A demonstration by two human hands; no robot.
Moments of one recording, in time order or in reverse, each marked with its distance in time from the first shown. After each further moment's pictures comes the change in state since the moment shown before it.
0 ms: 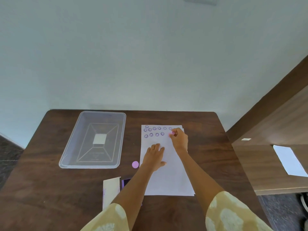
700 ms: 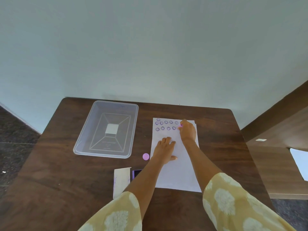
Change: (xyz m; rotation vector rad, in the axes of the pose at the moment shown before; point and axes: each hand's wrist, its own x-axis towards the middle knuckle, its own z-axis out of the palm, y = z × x) left_hand -0.002 -0.003 -0.003 -0.046 0.034 0.011; right_hand 0.018 -0.010 0.020 -0.353 -0.056 -0.126
